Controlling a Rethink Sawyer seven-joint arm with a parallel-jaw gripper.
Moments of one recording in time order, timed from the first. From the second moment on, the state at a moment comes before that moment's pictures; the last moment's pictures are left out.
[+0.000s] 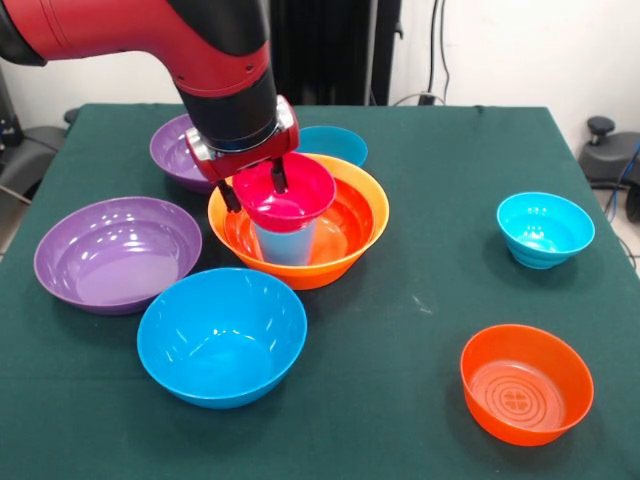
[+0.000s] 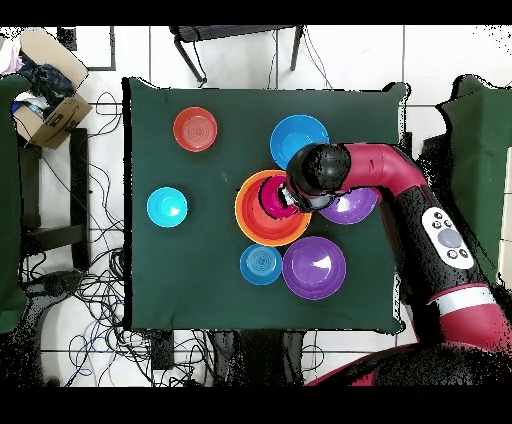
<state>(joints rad) -0.80 -0.45 0.71 1.45 -0.65 1.14 1.44</state>
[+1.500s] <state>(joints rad) -0.80 -0.49 0.71 1.45 -0.69 1.14 1.44</state>
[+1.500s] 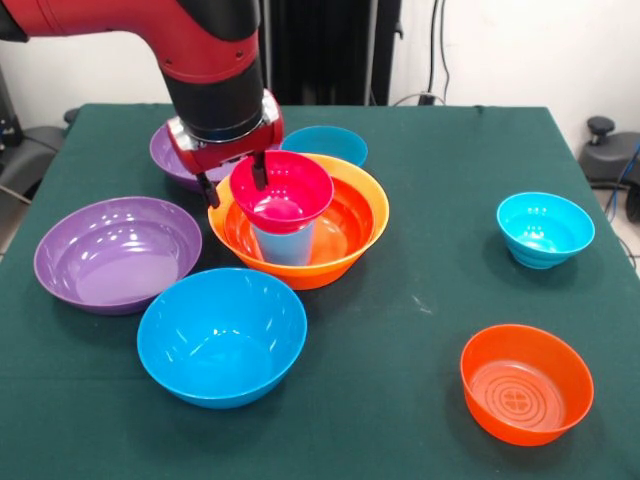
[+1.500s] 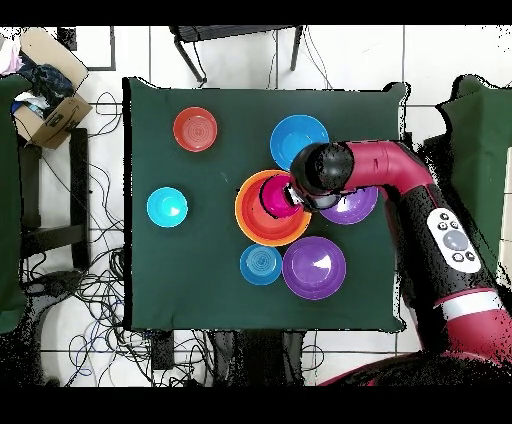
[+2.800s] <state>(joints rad) -0.82 -0.58 0.73 1.45 -0.63 1.21 1.42</state>
